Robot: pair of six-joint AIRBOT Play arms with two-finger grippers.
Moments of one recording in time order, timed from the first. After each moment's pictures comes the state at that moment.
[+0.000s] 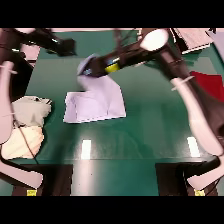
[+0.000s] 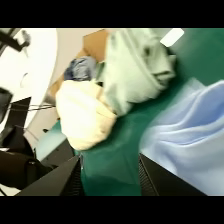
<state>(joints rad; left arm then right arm) -0.11 -1.64 2.06 1.19 -1.29 -1.54 0.60 -1.72 1.94 -0.59 1.12 1.29</state>
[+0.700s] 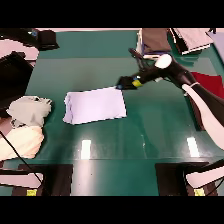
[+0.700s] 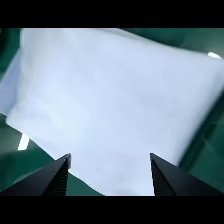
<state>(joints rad) -0.10 -1.50 1.98 1.23 -1.30 -1.50 0.28 -1.63 1.44 -0.80 1.11 1.31</state>
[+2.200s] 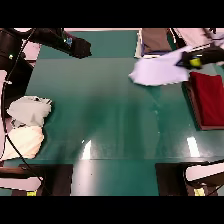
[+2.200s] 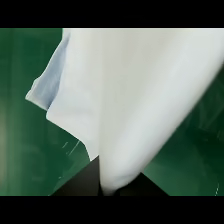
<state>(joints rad) -0.35 -1.49 1.96 1.21 -1.26 -1.46 -0.28 -1.61 1.69 -1.02 1.20 1.41</state>
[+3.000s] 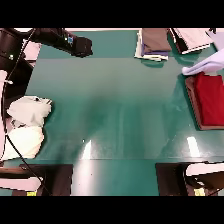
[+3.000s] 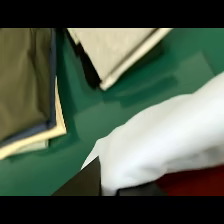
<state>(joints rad) -0.36 -1.49 1.96 1.20 -1.25 -1.54 -0.60 -1.57 1.88 -1.02 0.96 1.42</state>
